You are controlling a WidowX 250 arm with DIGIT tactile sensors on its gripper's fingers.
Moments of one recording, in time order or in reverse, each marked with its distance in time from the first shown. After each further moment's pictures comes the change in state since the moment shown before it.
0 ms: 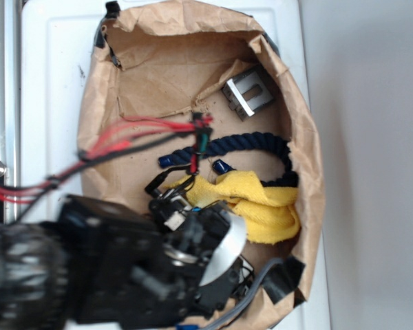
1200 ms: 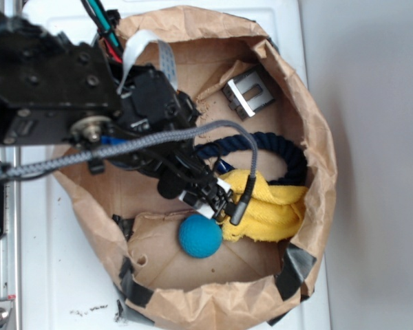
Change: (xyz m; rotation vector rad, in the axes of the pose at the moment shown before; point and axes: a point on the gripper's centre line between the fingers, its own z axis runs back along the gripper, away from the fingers) arm 0.045 0.060 0.067 -0.180 0.066 0.264
